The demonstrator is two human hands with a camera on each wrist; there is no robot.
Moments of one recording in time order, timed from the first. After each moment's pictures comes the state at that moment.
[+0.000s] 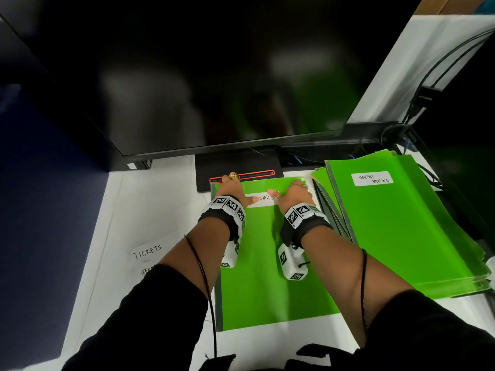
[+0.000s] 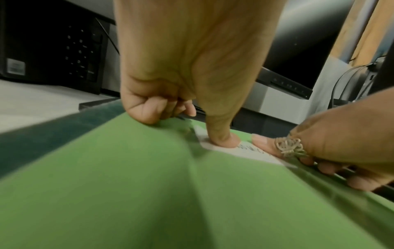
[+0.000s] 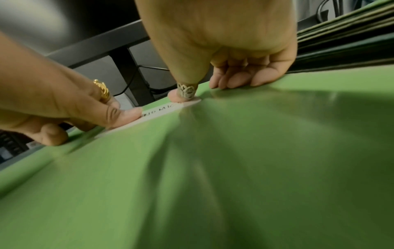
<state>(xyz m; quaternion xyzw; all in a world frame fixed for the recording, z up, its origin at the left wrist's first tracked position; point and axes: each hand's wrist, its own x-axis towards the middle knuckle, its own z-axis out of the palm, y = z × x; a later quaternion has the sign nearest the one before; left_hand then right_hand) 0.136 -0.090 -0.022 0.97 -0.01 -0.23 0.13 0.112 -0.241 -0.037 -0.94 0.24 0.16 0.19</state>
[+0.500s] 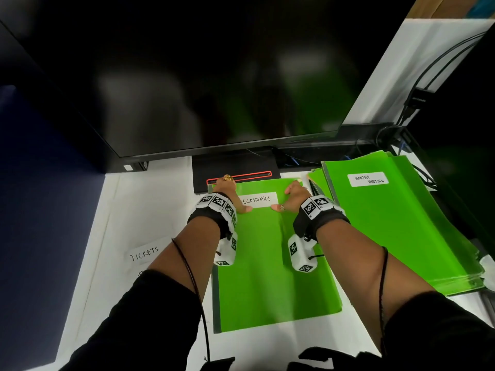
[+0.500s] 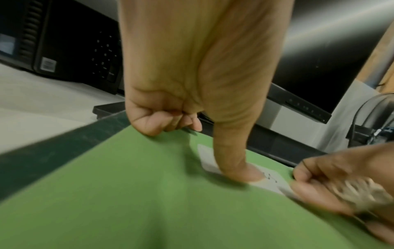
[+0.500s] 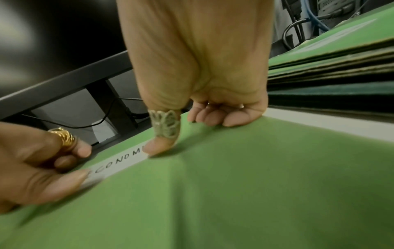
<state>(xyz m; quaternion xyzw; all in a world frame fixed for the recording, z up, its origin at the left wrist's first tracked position) 0.139 -0.083 -0.013 0.96 -0.01 -0.26 0.13 0.122 -0.269 -0.027 -0.92 0.15 0.27 0.22</state>
